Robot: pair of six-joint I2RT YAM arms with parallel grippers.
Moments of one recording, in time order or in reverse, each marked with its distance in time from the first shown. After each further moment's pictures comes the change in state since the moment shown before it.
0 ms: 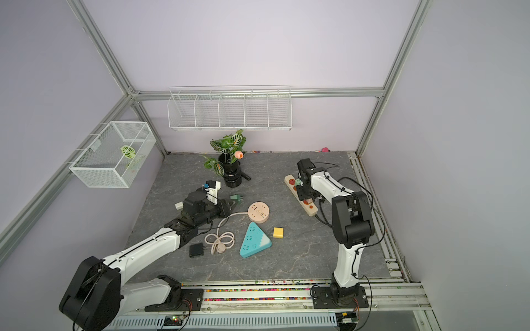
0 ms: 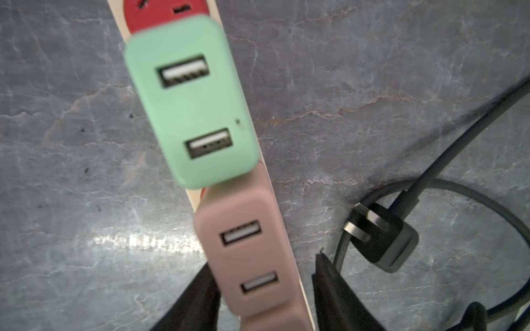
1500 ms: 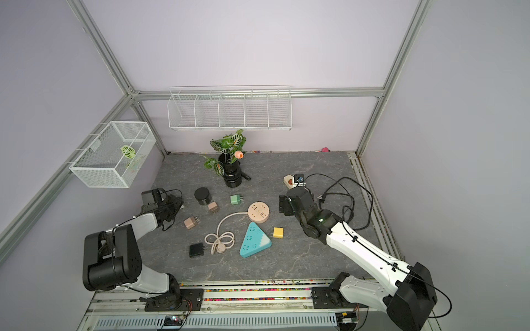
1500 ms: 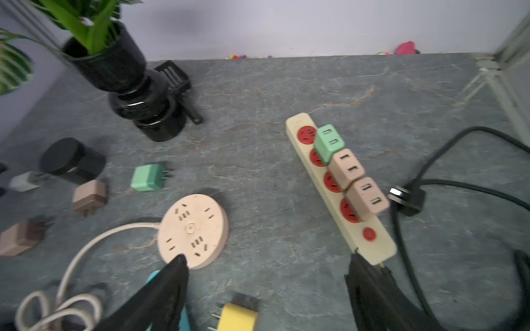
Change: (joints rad) left arm 0.747 0.234 0.066 -0.167 -0.071 -0.229; right arm 0.410 -0.779 -0.518 0.363 0.282 0.369
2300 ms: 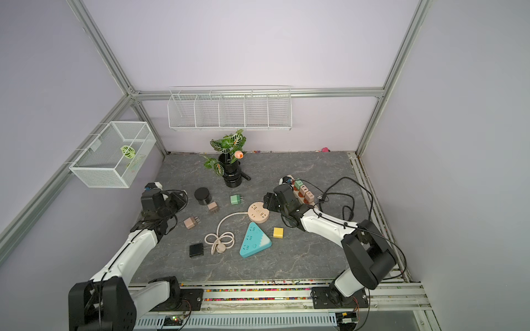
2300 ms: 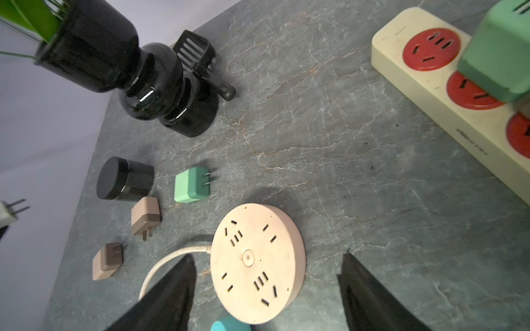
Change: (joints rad) left arm -0.103 -0.290 -0.068 -0.004 -0.042 0.080; right arm 0.003 0.354 -0.034 0.393 -0.296 0.314
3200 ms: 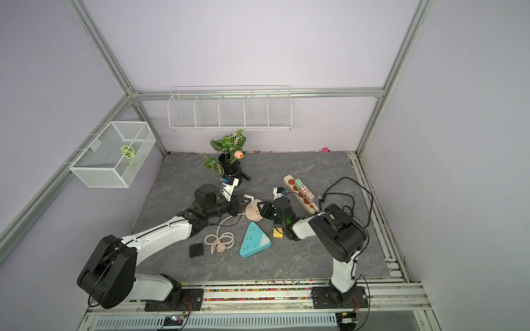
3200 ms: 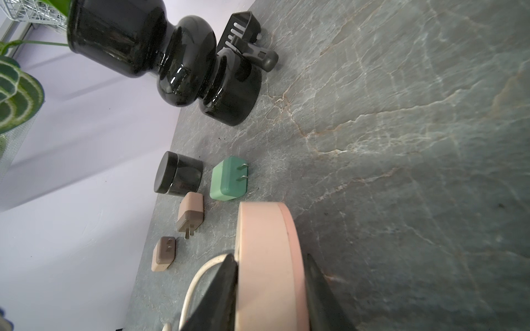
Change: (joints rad) left arm -0.685 0.192 0.122 0.185 0.236 0.418; right arm -0.013 0.357 -0.188 0.767 -0.216 0.209
